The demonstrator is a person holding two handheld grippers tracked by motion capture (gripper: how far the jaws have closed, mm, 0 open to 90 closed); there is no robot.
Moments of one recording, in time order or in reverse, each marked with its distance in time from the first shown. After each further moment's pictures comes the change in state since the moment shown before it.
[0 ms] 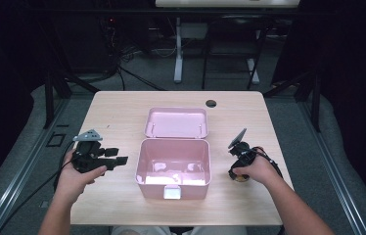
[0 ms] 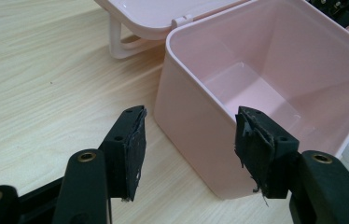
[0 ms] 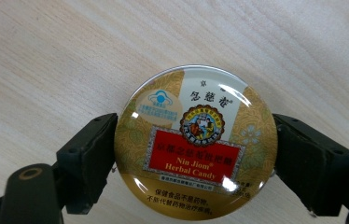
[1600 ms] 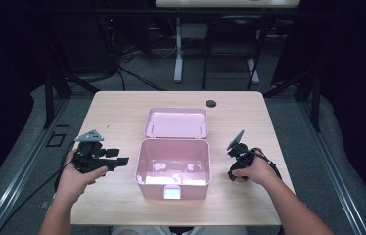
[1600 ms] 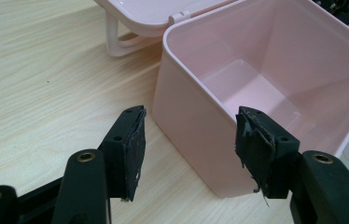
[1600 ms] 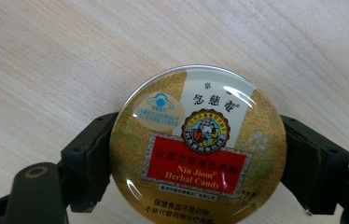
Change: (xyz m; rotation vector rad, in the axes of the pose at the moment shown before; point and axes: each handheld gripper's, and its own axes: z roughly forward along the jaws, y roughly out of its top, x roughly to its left) left arm -0.001 0.000 0.003 0.011 -0.004 0.007; right arm 0.003 0.000 0.008 0.003 -0.014 -0.019
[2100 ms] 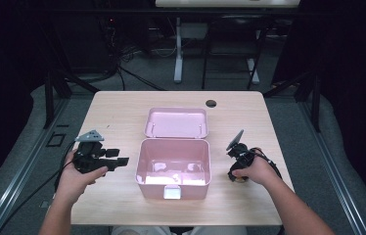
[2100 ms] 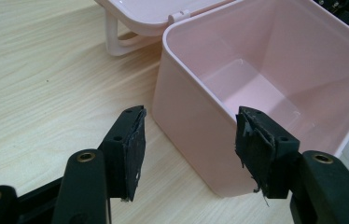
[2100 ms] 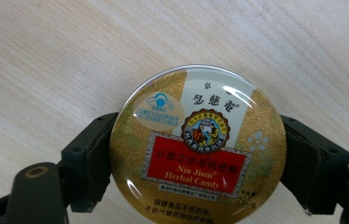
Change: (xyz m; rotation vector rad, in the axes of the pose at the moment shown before) left arm 0.000 0.000 0.000 0.005 -0.003 -0.001; right arm 0.002 0.000 -0.004 0.011 0.005 -0.023
